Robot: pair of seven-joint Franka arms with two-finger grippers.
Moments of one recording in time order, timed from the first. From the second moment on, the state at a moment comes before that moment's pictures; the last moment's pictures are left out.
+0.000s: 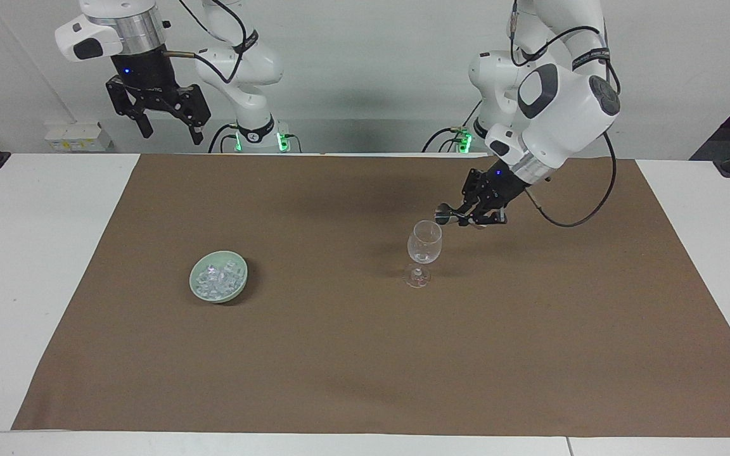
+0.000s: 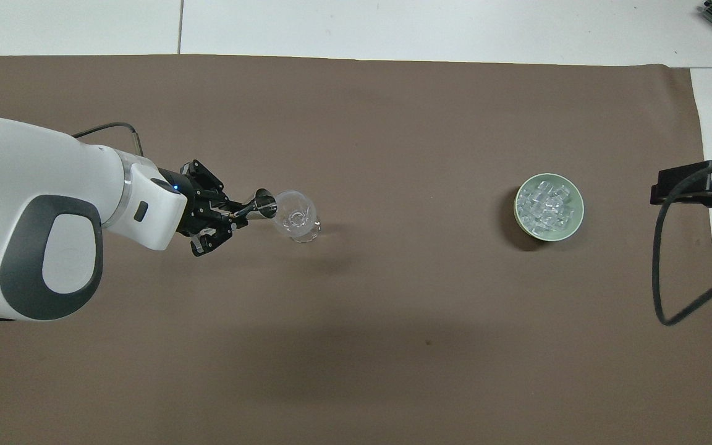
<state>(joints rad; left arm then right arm) -0.10 0.01 -0.21 -1.92 -0.49 2.03 1.26 0.01 -0.06 0.06 -1.46 -0.03 1.49 0.24</state>
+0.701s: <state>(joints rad) -0.12 0.01 -0.21 -1.92 -0.45 2.03 1.19 0.01 -0.06 0.06 -1.46 -0.03 1.49 0.24</state>
